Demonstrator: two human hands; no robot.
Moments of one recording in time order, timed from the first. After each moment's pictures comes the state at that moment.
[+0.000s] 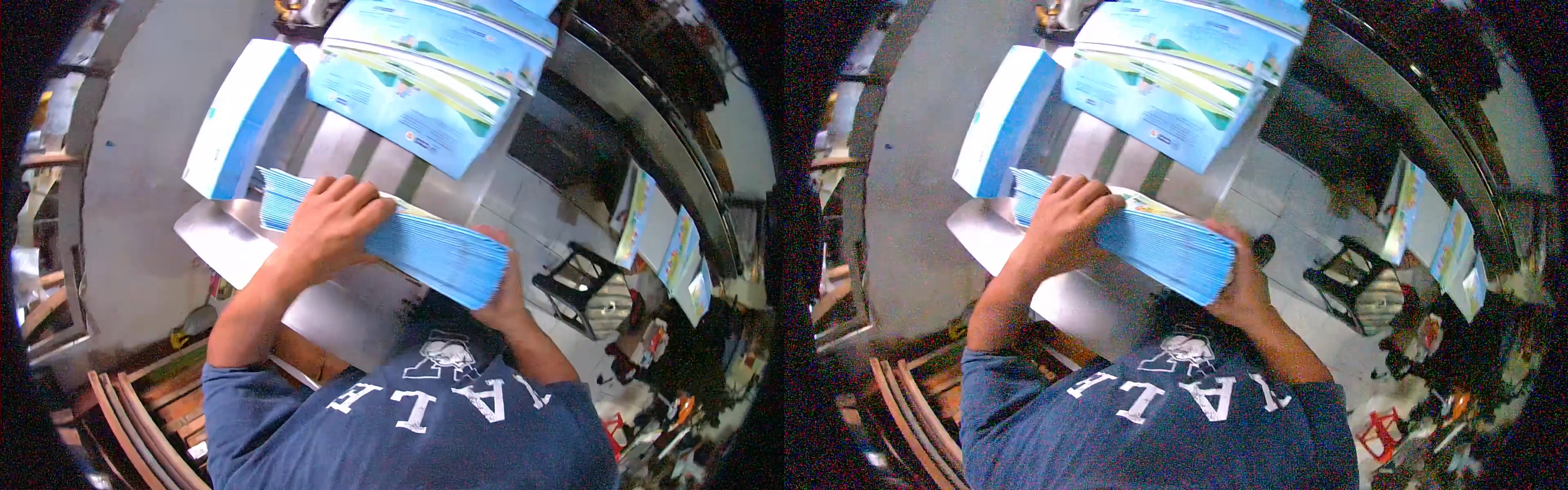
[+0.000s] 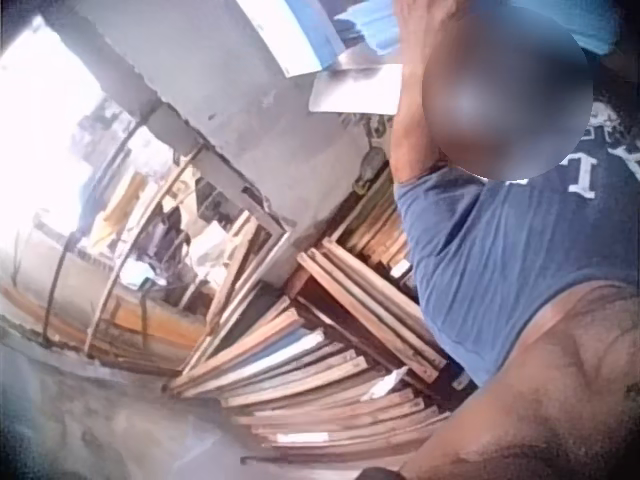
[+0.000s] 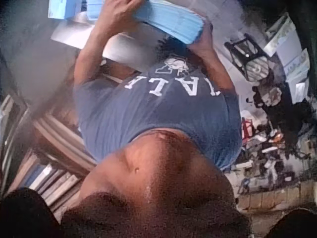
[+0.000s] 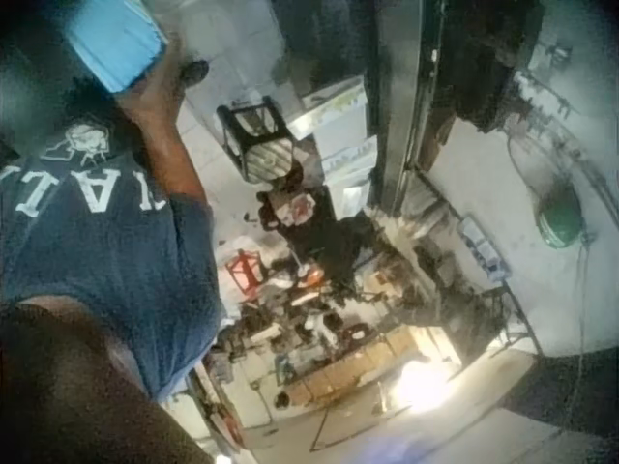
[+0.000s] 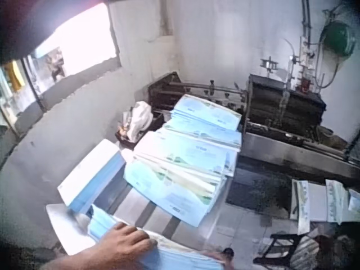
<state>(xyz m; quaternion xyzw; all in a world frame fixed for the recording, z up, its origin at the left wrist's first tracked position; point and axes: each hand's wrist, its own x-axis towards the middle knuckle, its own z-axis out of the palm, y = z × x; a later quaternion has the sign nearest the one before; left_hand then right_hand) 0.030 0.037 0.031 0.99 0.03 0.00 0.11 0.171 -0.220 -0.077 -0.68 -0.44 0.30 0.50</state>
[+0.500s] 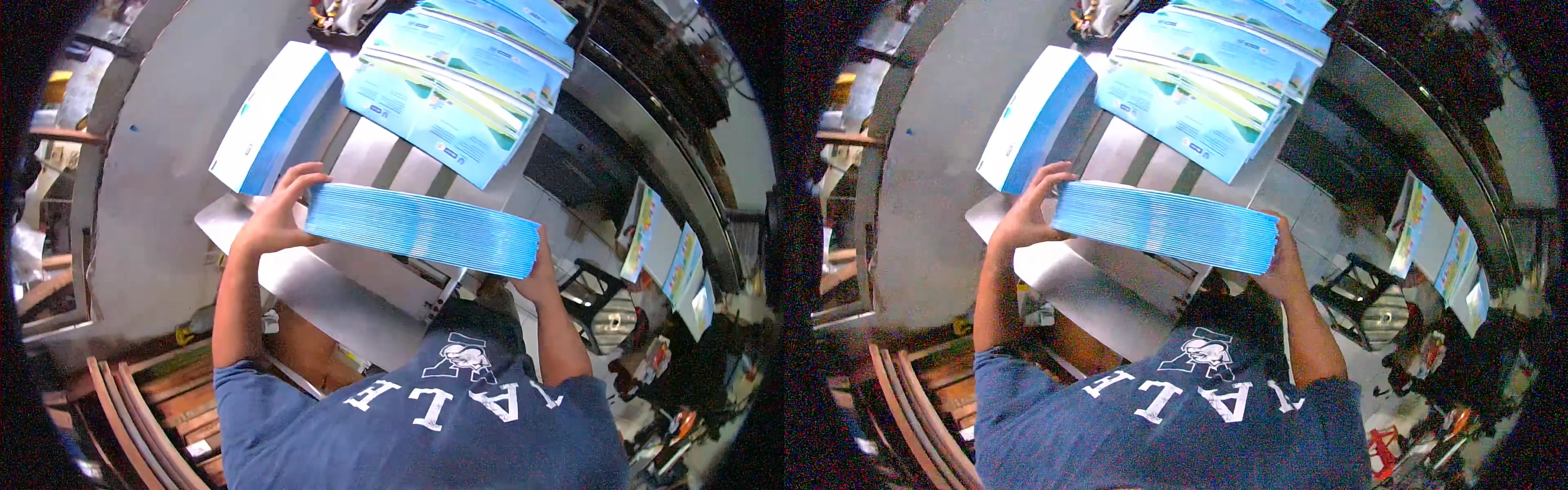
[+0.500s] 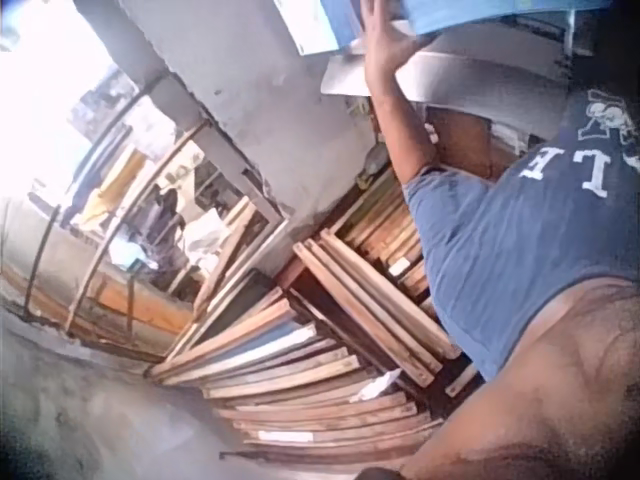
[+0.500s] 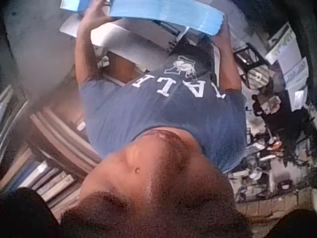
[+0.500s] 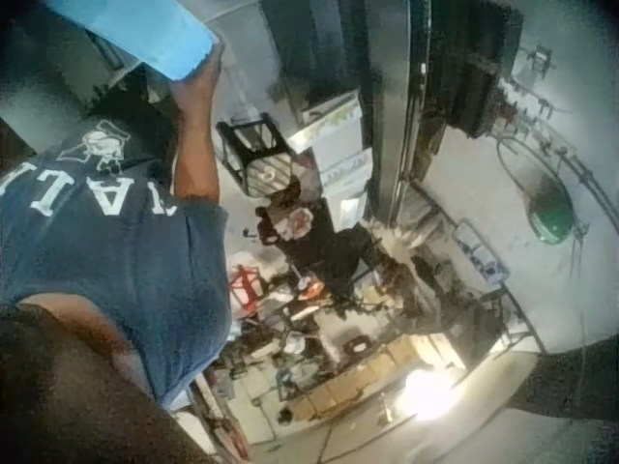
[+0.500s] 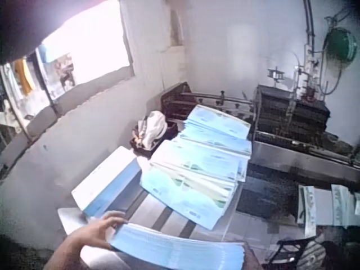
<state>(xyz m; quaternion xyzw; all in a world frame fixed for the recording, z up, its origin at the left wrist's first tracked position) -0.064 0.123 0.013 0.92 0.21 0.02 0.34 0.204 -0.213 -0.095 -0.70 -0.39 0.29 0.52</state>
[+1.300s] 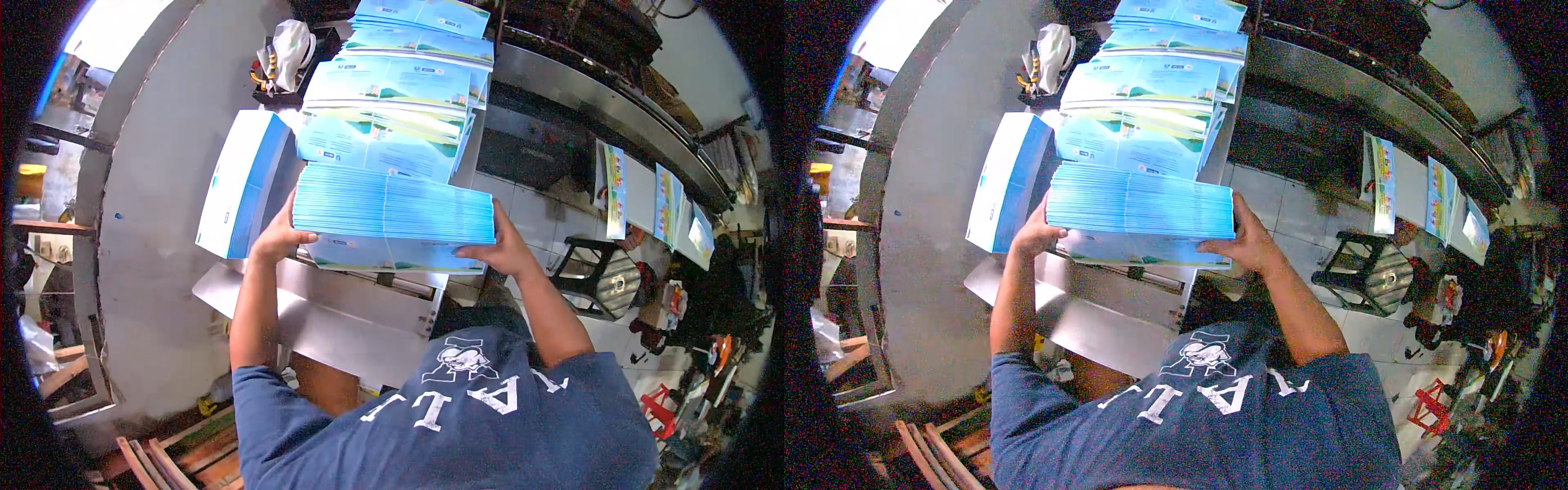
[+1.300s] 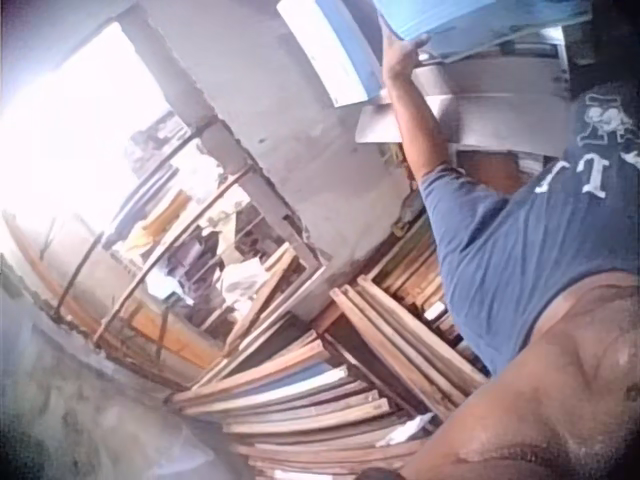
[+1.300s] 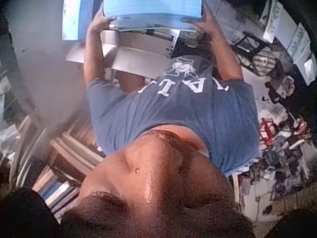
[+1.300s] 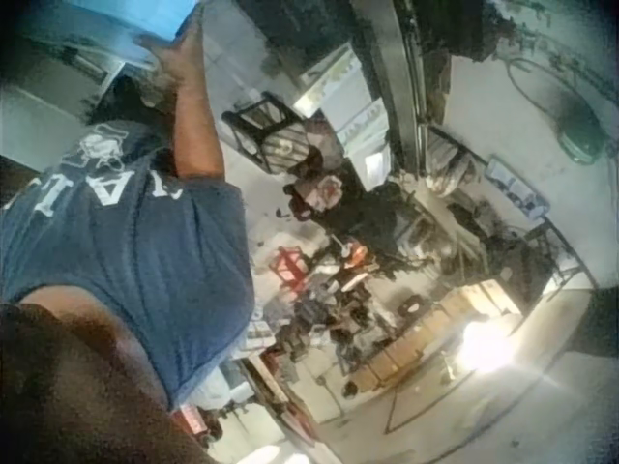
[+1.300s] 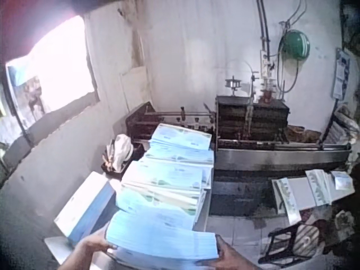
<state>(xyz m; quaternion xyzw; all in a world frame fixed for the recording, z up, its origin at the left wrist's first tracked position) -0.011 0.169 -0.059 0.65 0.23 0.04 0.72 0.215 -0.192 -0.093 -0.64 -0.33 0.34 0.60</state>
